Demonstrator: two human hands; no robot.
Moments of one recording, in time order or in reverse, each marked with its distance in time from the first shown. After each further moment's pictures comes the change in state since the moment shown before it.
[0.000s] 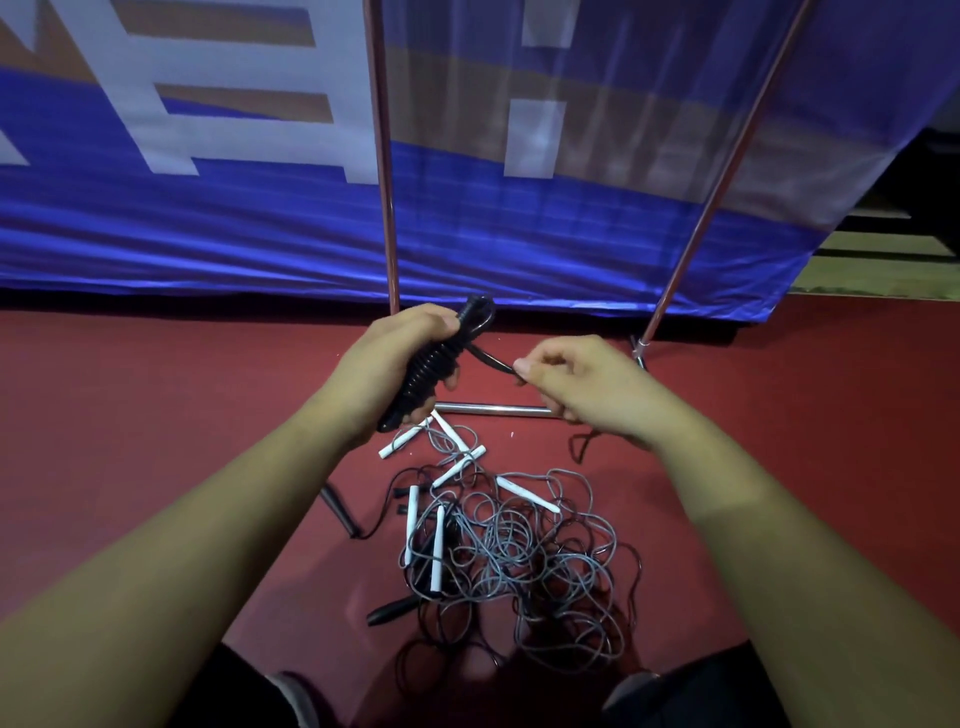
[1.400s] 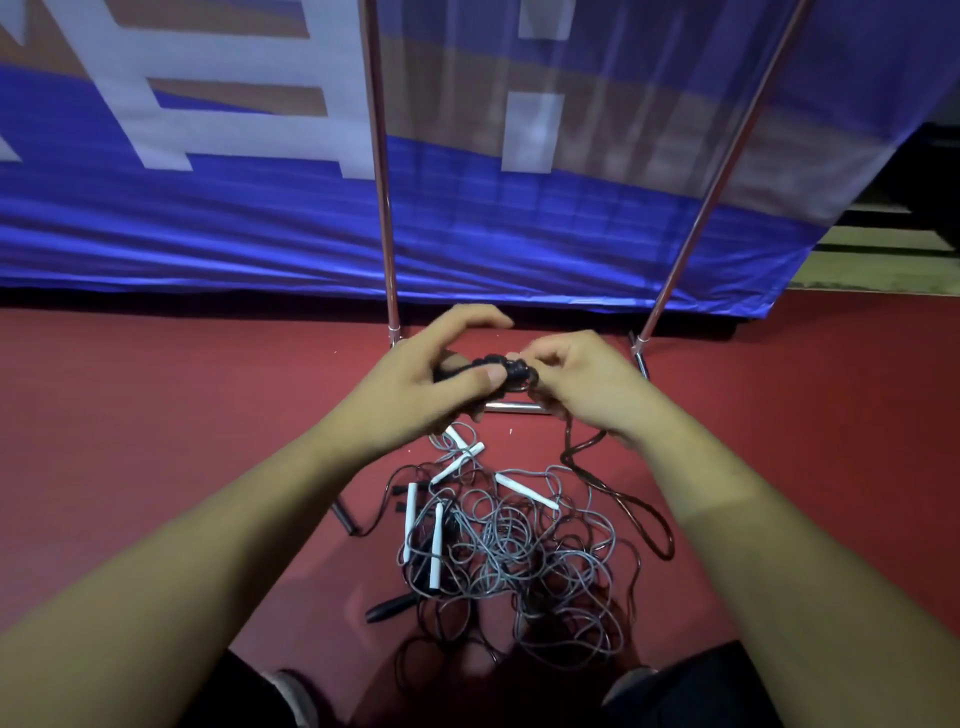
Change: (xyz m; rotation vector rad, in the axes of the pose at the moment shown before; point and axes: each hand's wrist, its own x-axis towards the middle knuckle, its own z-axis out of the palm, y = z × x) left_hand -0.017 -0.002 0.017 0.344 -0.163 0.207; right_hand 0.006 0.000 0.006 0.086 0.061 -0.024
